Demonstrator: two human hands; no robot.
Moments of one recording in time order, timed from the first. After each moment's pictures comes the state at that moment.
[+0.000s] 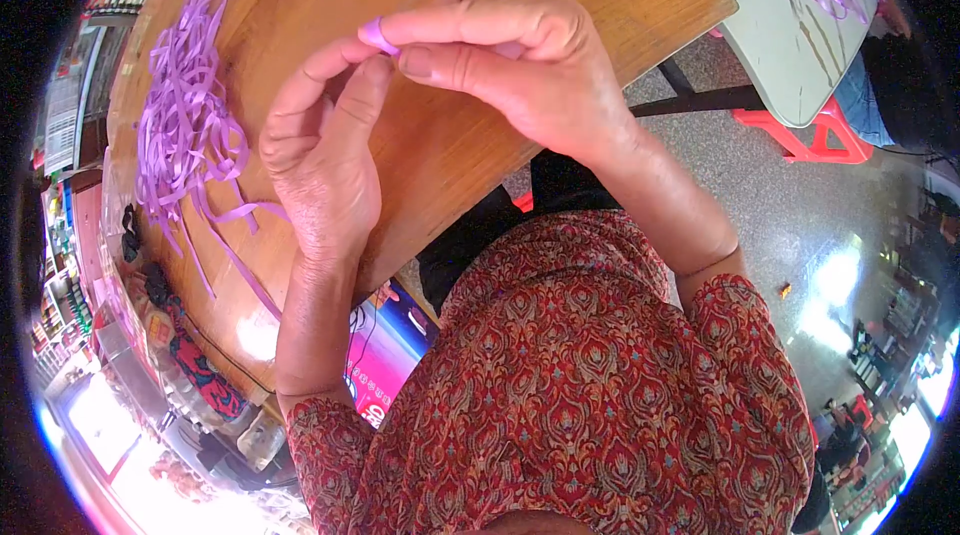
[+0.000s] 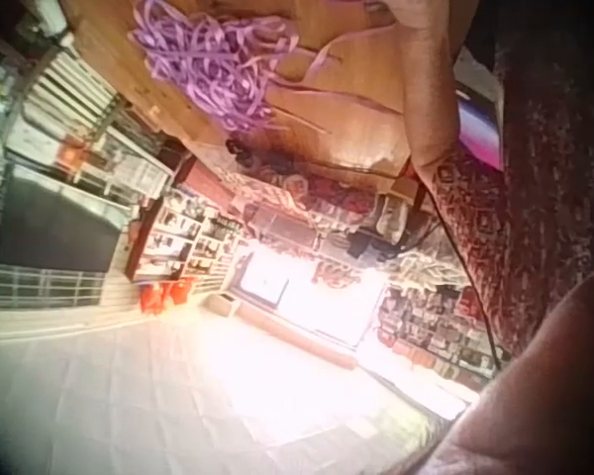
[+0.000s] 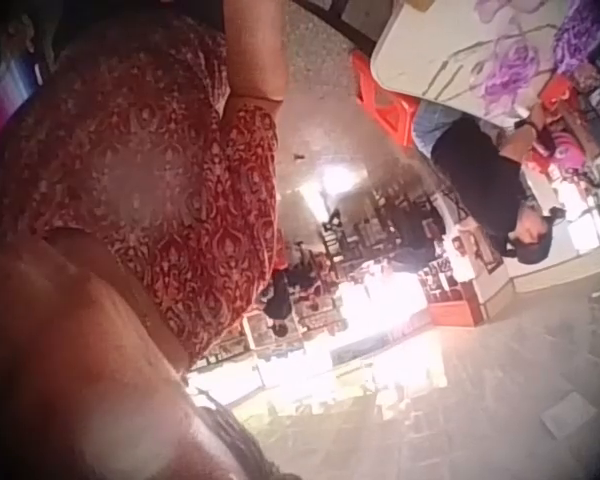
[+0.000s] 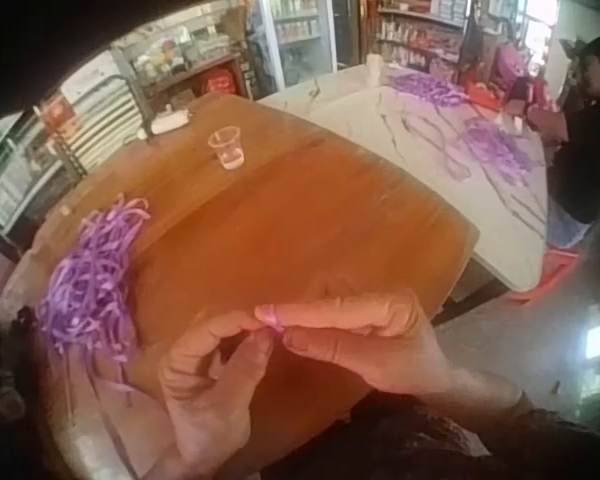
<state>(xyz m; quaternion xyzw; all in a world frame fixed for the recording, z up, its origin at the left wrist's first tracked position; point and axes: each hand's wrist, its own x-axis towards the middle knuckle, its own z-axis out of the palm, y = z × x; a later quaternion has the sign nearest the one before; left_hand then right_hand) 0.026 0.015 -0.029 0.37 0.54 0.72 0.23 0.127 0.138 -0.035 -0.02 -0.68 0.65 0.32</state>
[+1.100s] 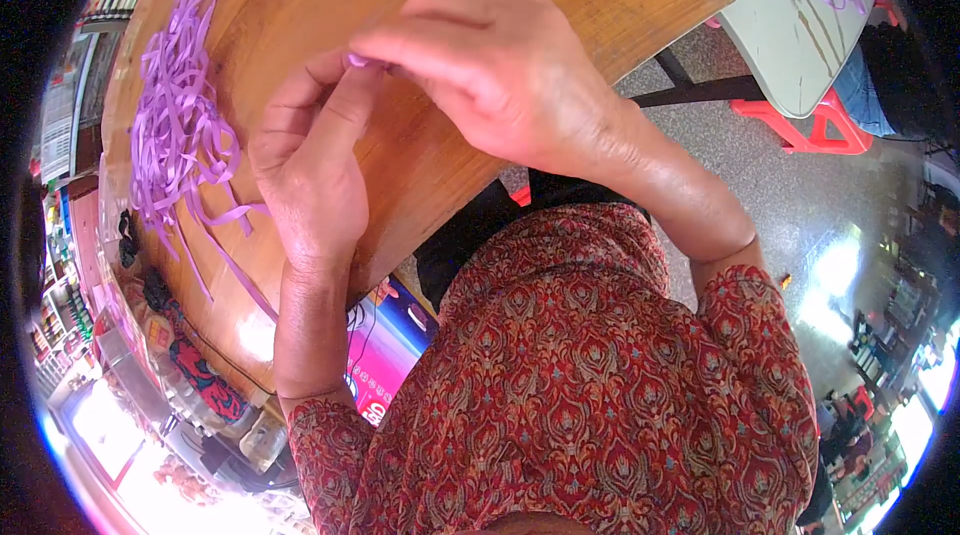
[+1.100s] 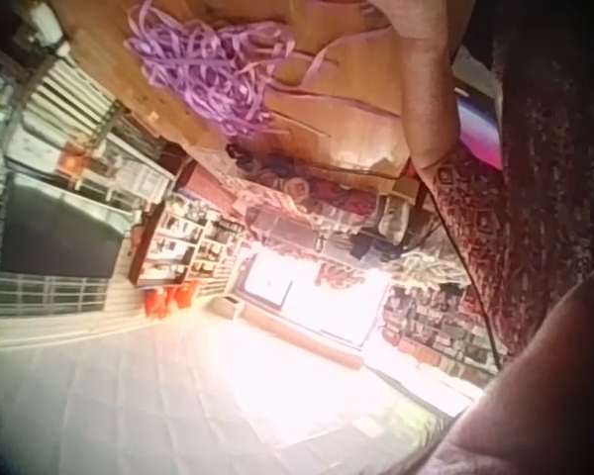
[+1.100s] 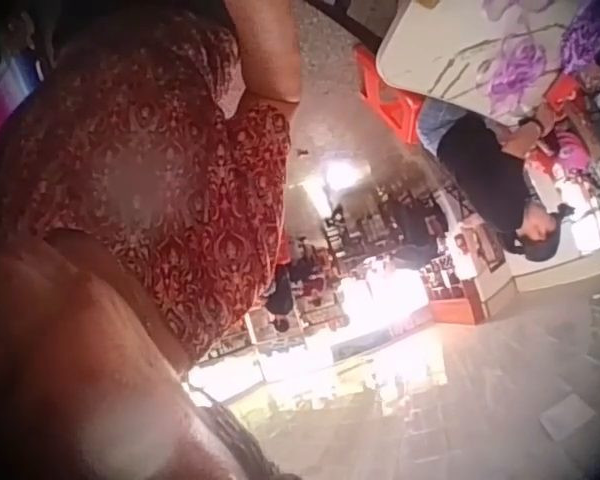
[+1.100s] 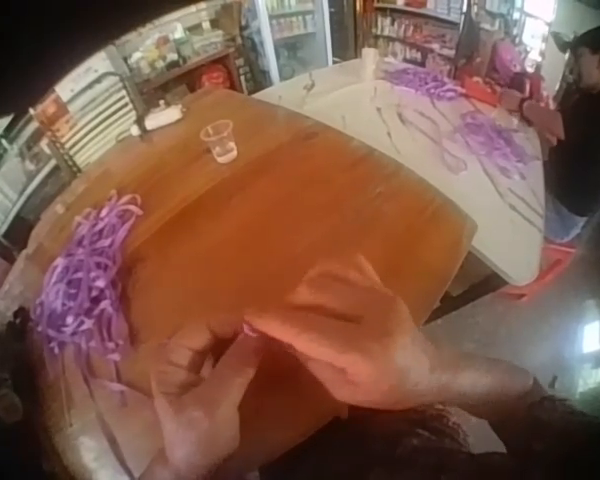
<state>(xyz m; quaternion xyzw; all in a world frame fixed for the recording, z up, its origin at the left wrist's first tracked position) 0.031 0.007 -0.015 0.28 0.60 0.70 0.28 0.135 0.144 -0.019 0.02 -0.93 0.24 0.29</state>
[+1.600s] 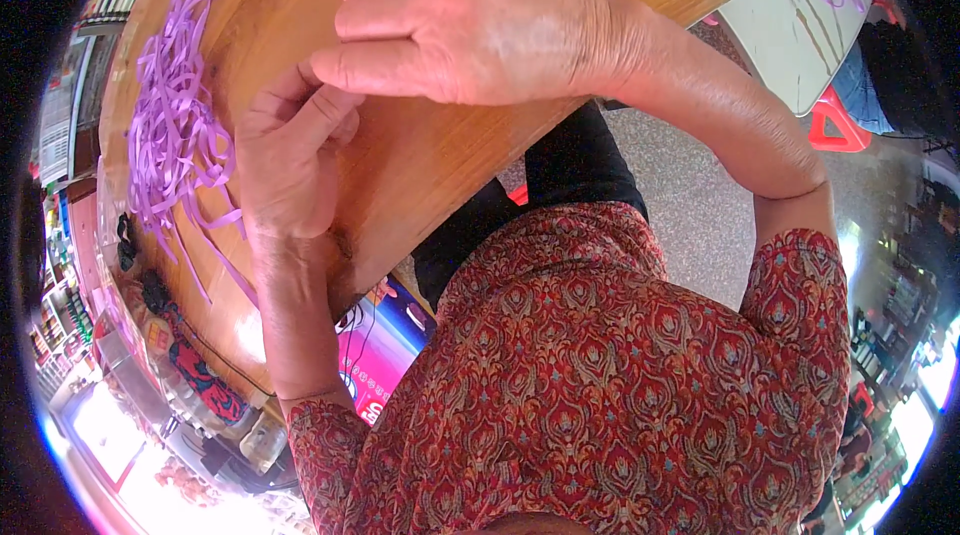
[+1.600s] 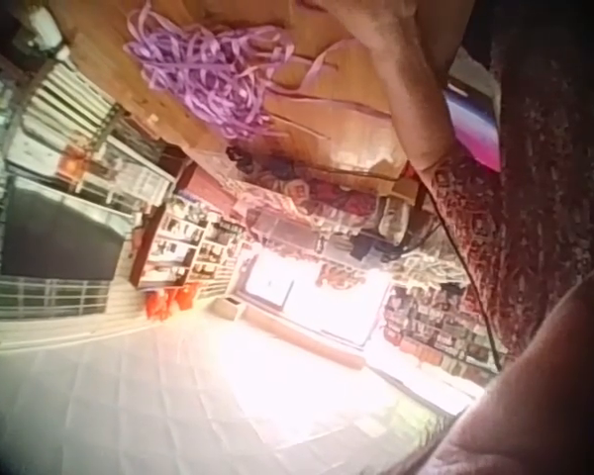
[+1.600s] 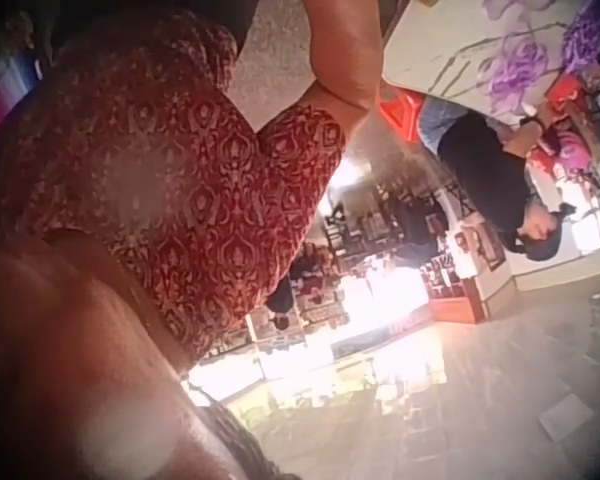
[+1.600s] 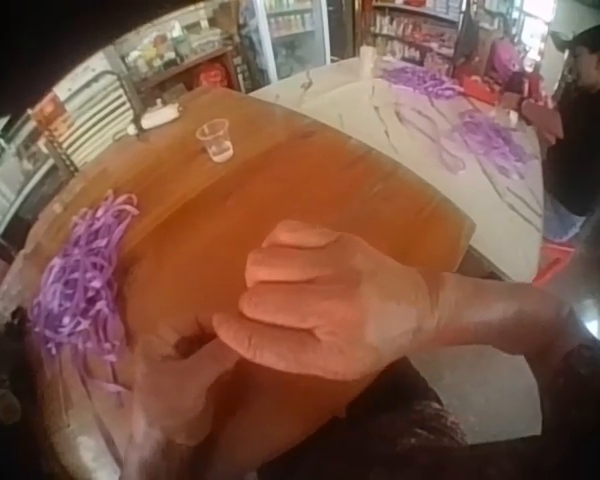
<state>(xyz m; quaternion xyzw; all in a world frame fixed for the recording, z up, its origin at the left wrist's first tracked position) 0.006 0.004 -0.016 0.21 0.63 0.64 0.37 0.092 0.196 0.009 0.38 -0.78 -0.25 0.44</state>
